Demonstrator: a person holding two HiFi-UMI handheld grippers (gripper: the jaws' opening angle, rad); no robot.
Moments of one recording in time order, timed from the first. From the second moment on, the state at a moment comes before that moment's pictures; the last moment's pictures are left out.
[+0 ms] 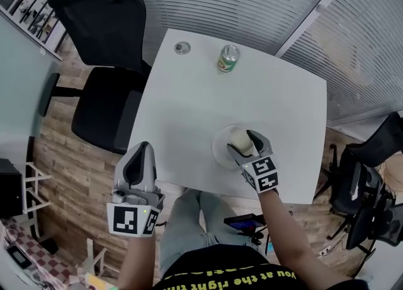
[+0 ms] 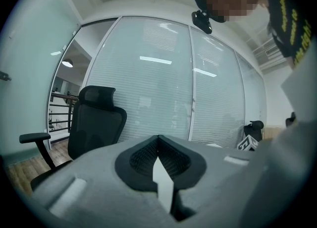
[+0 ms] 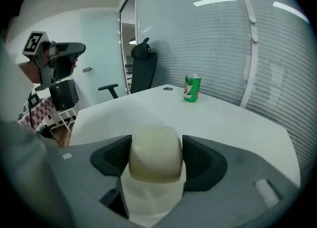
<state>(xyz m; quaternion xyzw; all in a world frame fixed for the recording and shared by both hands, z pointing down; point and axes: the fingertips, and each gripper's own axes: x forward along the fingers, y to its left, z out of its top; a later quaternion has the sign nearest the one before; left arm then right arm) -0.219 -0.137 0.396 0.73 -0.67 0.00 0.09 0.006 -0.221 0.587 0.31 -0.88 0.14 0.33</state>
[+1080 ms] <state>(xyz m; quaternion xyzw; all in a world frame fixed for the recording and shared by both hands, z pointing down) -0.210 -0.151 0.411 0.73 -0.67 0.00 0.11 0.002 -0.212 0.621 0.28 -0.88 0.15 0.35</state>
